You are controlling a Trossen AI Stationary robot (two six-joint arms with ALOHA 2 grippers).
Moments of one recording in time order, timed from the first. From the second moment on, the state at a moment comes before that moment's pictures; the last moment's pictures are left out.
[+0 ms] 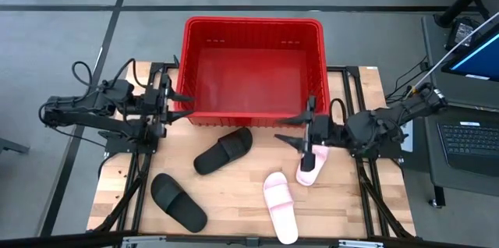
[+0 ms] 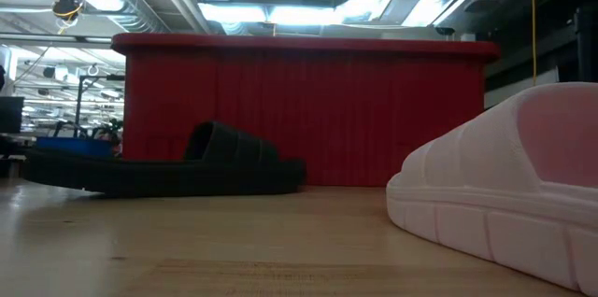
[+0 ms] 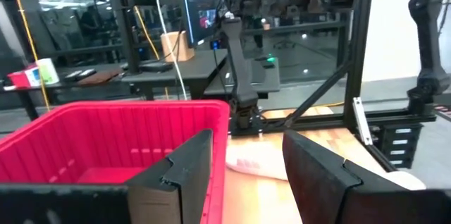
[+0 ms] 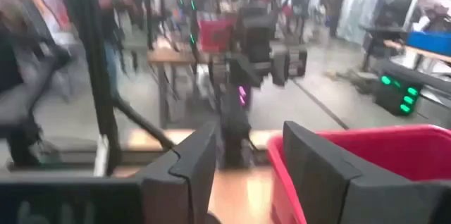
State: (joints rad) left arm -0.02 0.53 0.77 -0.24 -0.07 0.09; right arm 0.47 1.28 1.33 -0.08 0.59 -0.04
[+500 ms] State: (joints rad) left arm -0.02 0.51 0.77 -0.30 -0.02 0.09; right arm 0.64 1.48 1.76 -0.88 0.78 0.61
